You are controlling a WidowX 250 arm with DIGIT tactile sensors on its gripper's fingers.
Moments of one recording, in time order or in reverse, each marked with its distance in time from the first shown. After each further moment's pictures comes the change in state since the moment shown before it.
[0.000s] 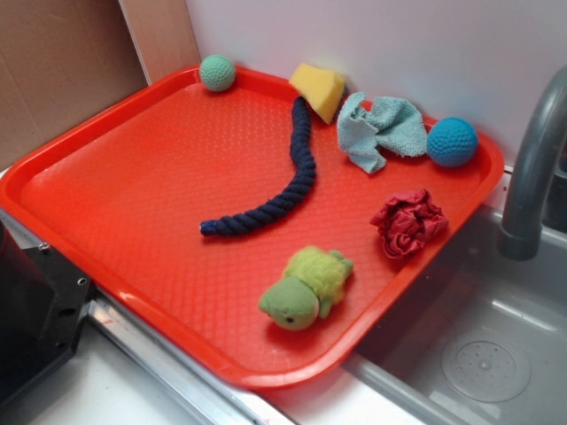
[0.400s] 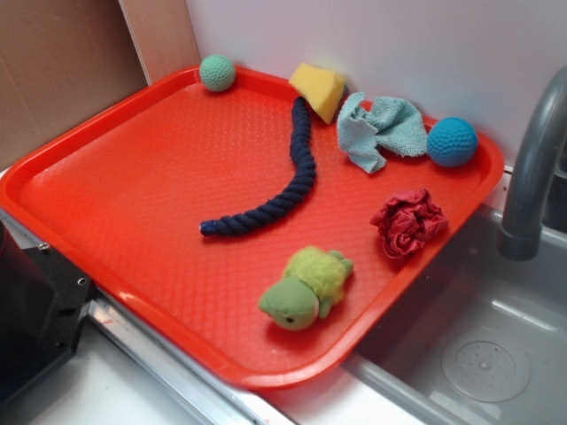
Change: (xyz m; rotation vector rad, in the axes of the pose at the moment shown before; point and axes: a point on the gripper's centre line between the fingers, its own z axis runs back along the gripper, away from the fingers) arm -0.001 0.000 -0.003 0.000 0.005 -0.004
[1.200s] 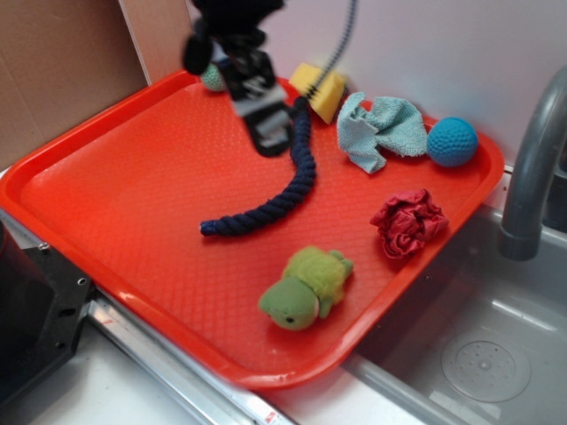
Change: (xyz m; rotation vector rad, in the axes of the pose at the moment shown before) arm 0.082 -0.098 -0.133 -0.064 -0.061 -0.539
